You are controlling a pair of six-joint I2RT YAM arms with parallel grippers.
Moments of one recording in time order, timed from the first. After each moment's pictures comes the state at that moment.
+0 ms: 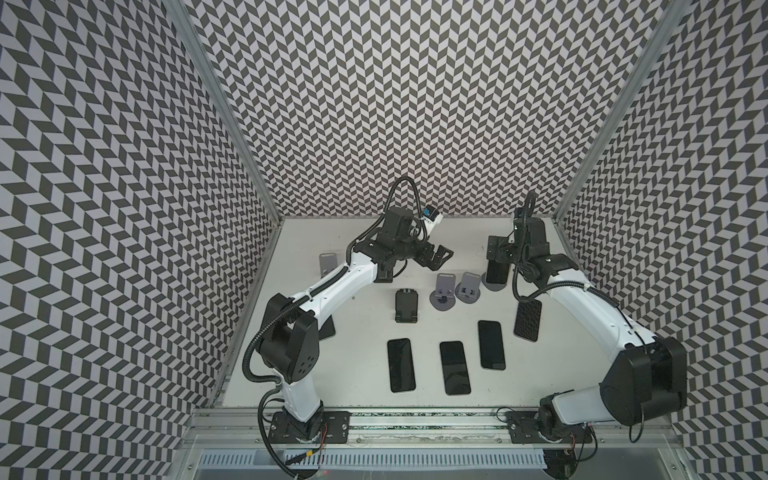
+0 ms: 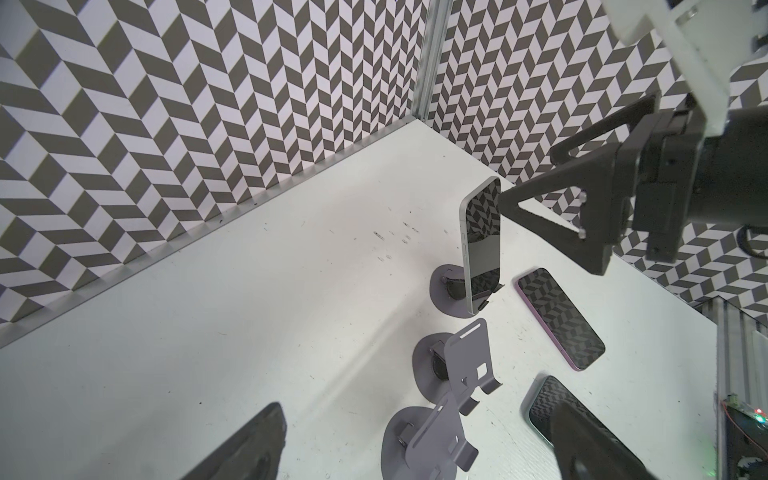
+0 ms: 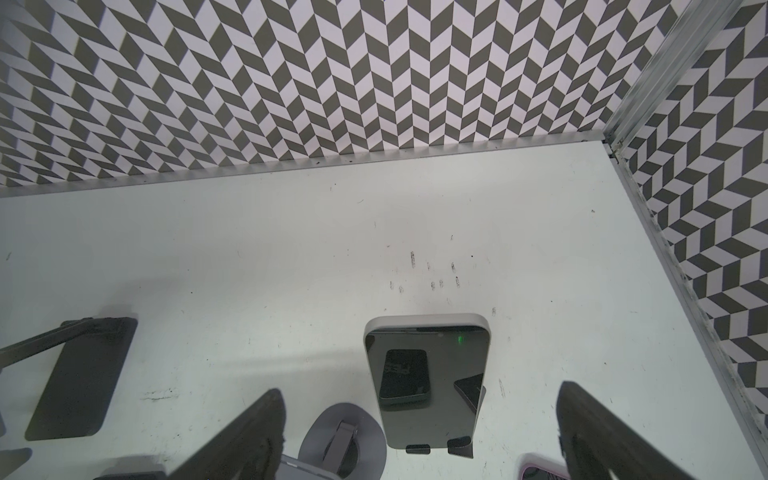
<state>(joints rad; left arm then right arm) -0.60 1.78 1.53 -0.27 0.40 0.00 0.24 1.44 1.19 -0.38 0.25 0.22</state>
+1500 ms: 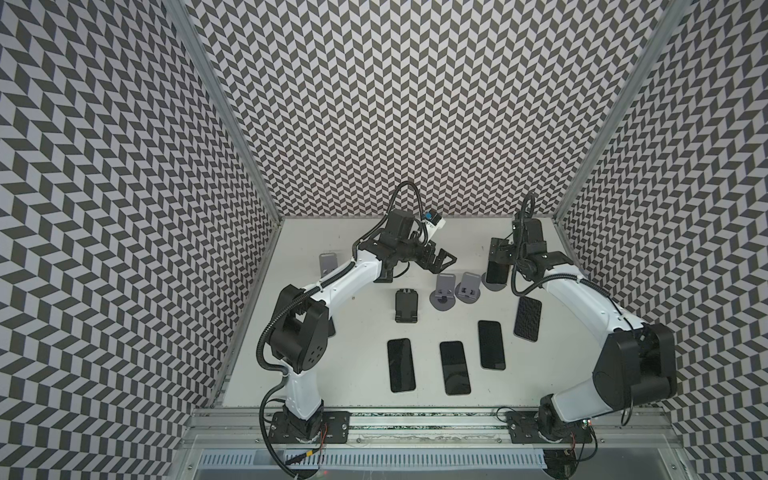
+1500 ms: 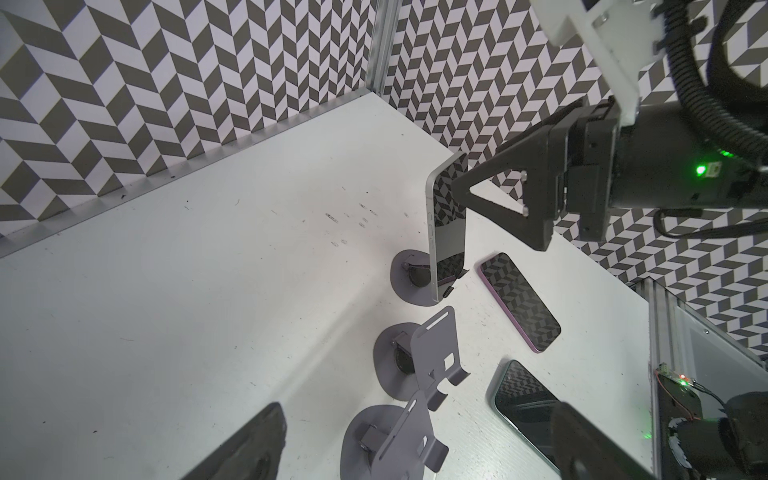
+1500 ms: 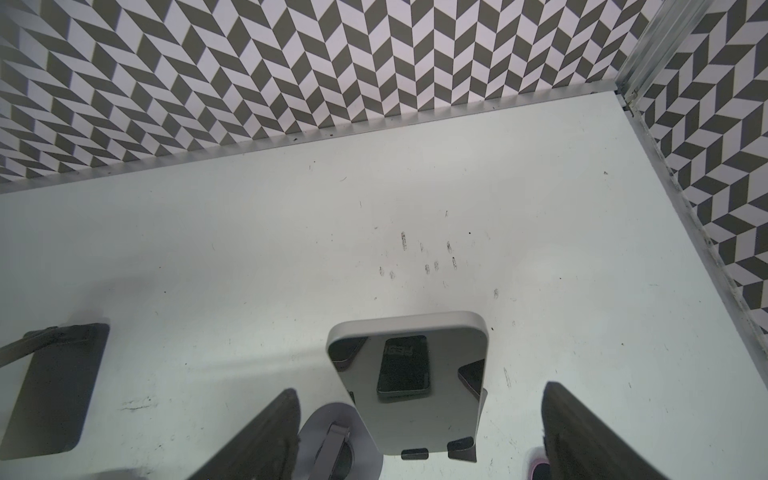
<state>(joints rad) -0.57 1.85 1.54 -0.25 0.56 -0.03 0.19 1.53 1.20 -0.39 0.21 0.27</state>
